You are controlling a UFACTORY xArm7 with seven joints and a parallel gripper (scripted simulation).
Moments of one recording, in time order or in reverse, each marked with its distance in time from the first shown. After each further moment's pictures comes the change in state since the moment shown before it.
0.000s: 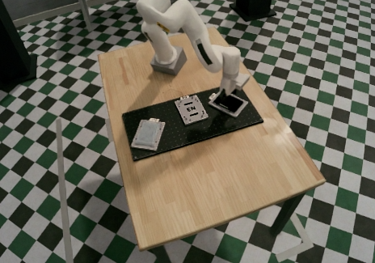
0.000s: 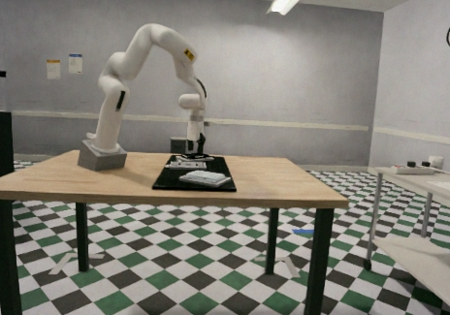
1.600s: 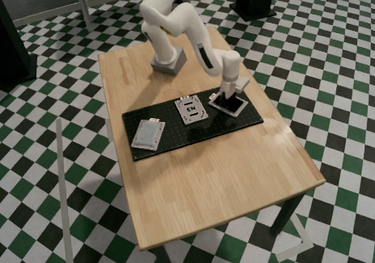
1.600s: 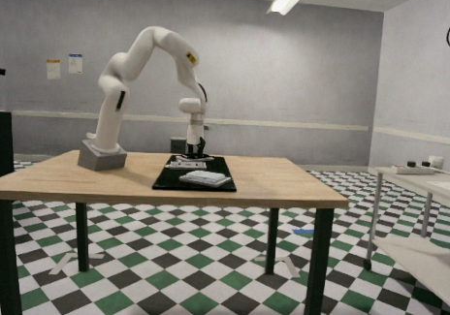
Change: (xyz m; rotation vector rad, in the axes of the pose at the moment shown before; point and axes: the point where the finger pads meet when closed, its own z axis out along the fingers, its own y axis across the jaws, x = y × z) arm 0.000 0.000 0.020 0.000 0.000 0.000
